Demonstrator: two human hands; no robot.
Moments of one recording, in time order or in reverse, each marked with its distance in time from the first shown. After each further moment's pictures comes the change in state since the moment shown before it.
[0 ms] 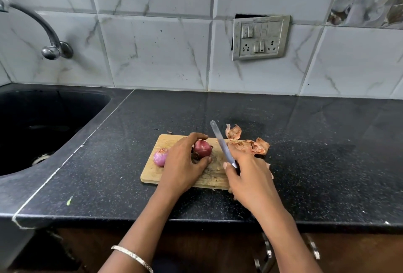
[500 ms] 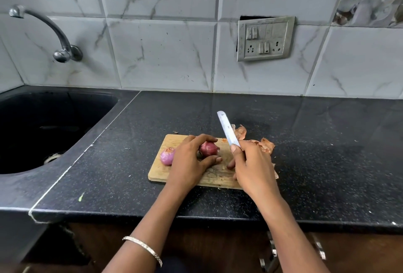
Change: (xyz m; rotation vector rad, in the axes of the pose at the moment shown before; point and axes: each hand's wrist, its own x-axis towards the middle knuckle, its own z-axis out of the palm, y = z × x) left_hand 0.002 -0.001 0.000 -0.027 0.000 -0.029; right_hand 0.017 -0.001 0.008 0.070 0.110 0.101
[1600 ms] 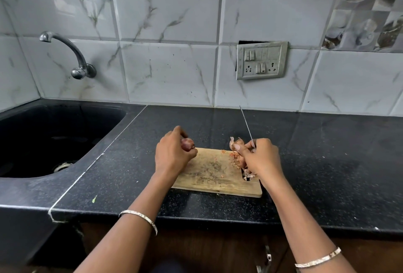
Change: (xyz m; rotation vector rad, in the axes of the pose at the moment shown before) left_hand 0.027 -0.004 -0.041 0.257 0.152 -0.223; right_hand 0.036 0.007 -0.030 0.095 0.032 0.189
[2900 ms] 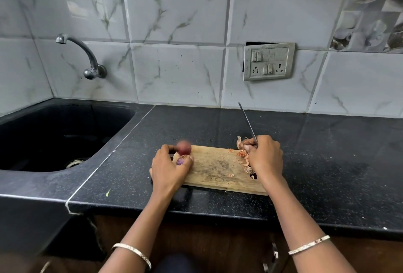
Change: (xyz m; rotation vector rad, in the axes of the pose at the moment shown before) left_hand -0.050 -0.032 -0.010 -0.361 0.079 -0.220; right_hand 0.003 -0.004 0.018 -0.183 0.174 -0.049
